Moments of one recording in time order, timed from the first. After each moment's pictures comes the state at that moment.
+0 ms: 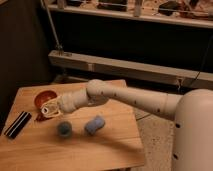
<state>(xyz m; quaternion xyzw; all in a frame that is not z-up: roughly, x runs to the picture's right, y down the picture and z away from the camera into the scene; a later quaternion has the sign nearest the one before) -0.265 0.096 0.655 -0.64 0.11 0.75 0.13</state>
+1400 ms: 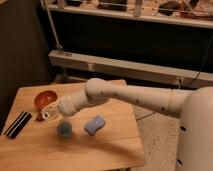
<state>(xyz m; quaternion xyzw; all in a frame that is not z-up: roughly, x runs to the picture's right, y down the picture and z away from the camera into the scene) -0.261 0.123 0.634 -0.64 0.12 0.74 0.16</state>
